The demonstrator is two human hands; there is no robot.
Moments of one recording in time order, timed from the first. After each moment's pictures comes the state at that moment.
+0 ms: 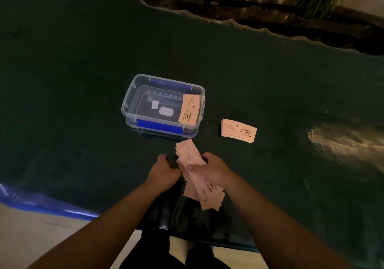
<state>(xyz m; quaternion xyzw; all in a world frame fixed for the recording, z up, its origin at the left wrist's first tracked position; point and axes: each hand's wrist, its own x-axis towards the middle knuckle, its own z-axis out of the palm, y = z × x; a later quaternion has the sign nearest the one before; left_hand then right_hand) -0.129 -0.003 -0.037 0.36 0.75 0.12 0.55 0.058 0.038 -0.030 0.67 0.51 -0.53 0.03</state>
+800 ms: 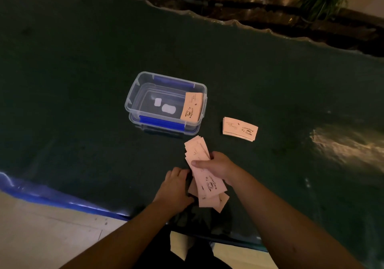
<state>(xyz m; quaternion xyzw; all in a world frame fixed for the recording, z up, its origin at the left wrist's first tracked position) -0.098 -0.058 -0.044 0.64 0.65 0.00 0.40 0.071 0.043 -0.032 0.68 0.43 -0.59 0.04</state>
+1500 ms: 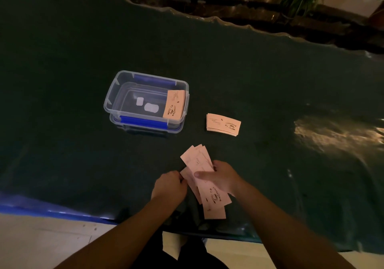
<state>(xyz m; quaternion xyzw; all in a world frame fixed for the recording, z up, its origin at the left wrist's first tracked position) -0.058 -0.046 -0.036 0.54 0.73 -0.03 0.41 0.131 -0.002 -0.025 0.68 0.46 -0.57 -0.02</state>
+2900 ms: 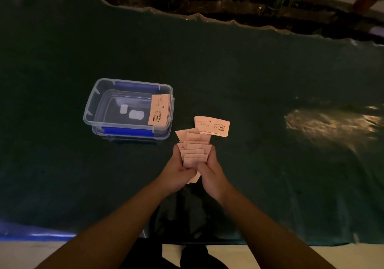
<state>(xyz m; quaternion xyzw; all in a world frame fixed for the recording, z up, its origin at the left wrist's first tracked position) -0.034 0.011 -0.026 0.48 0.55 0.25 0.64 0.116 -0.007 -0.022 0.59 0.45 -0.58 -0.34</state>
